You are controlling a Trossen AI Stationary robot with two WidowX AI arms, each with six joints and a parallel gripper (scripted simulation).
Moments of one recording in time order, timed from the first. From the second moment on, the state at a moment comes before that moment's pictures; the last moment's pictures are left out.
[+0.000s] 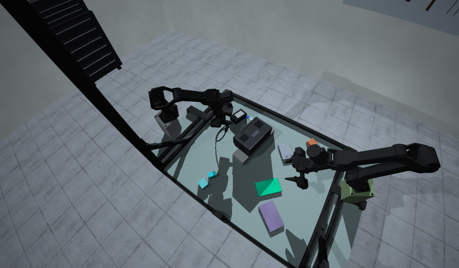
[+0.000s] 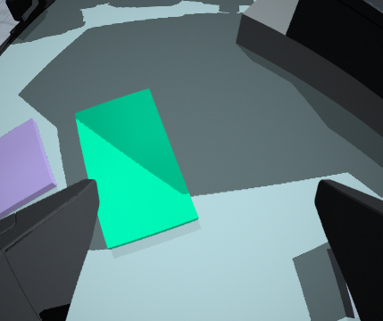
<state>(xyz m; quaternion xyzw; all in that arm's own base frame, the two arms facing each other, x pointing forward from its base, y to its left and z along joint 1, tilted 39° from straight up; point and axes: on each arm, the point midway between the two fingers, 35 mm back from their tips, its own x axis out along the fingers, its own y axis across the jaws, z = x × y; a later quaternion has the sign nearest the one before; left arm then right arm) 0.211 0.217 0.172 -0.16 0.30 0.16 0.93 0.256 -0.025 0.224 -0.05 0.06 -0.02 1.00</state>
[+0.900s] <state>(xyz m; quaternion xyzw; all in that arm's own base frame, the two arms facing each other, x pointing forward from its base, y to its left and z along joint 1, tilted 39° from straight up) 0.246 0.256 0.218 0.01 0.31 0.02 0.95 0.256 -0.025 0.224 -0.05 0.06 -0.02 1.00</state>
